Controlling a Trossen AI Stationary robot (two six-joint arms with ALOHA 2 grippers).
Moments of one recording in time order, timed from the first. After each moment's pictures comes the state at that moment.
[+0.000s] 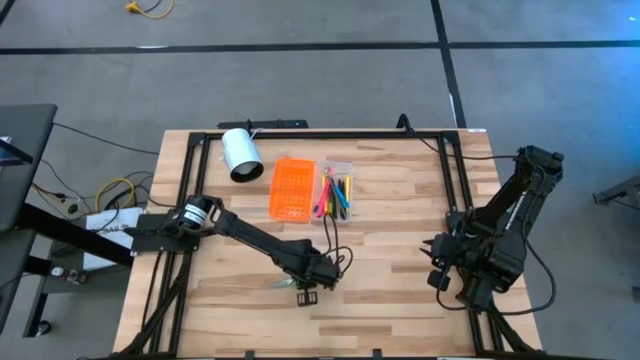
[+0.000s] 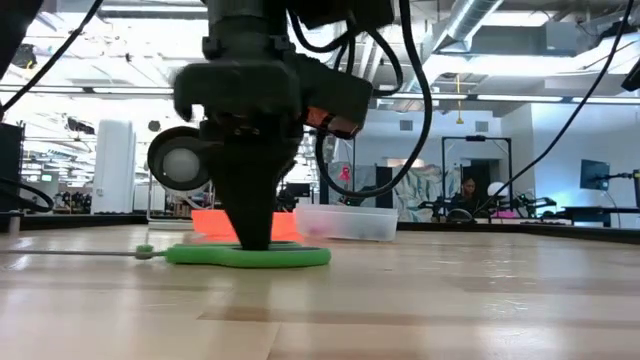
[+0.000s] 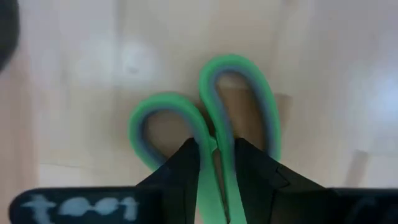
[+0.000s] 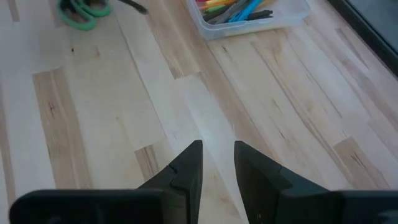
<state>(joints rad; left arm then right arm) -0.31 2.19 1.58 -0.87 -0.06 -0.46 1.07 1.25 0.91 -1.33 0.74 1.44</state>
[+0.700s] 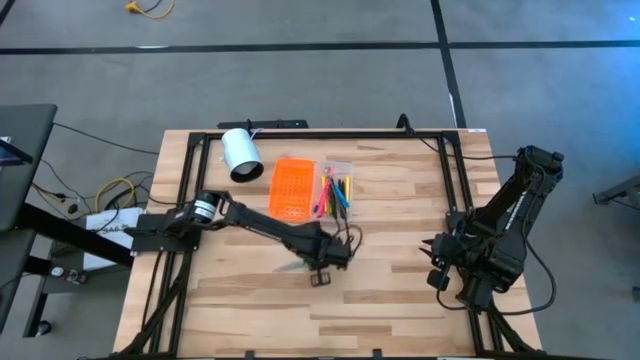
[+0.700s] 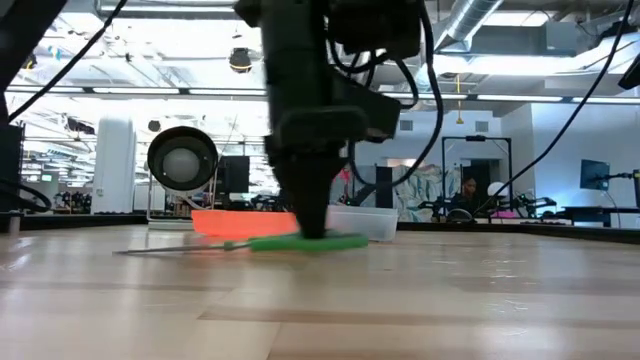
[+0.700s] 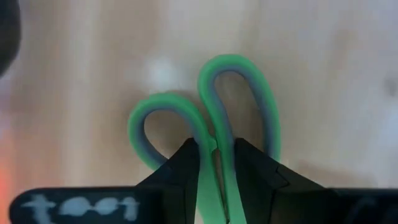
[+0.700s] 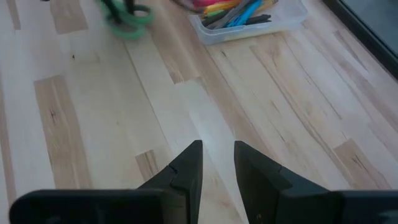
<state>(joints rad) -0.22 2.21 1.69 -0.90 -0.12 -0.41 1.07 1.25 0.91 -1.33 0.76 1.46</state>
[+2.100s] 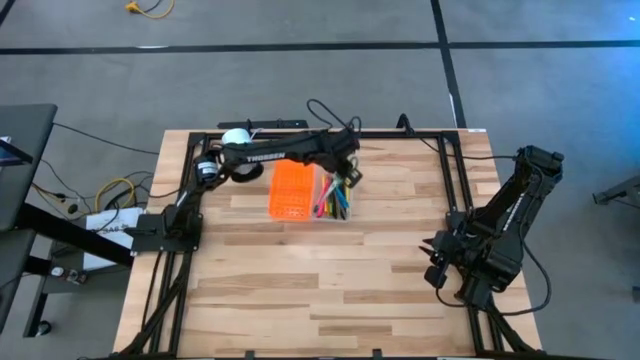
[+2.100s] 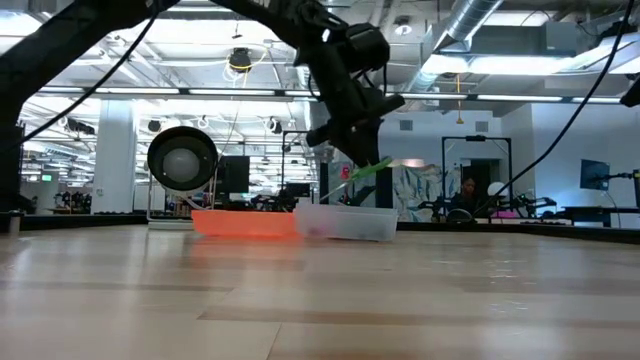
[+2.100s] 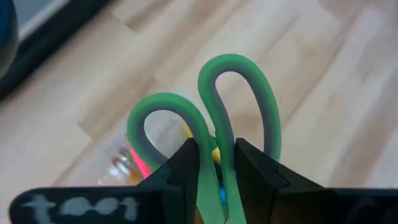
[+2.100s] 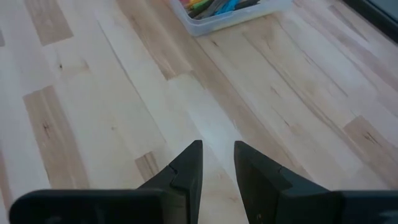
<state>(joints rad) 0.30 2.20 1.98 -0.77 -0.09 -0.39 1.07 1.25 0.86 -1.31 0.75 1.61</state>
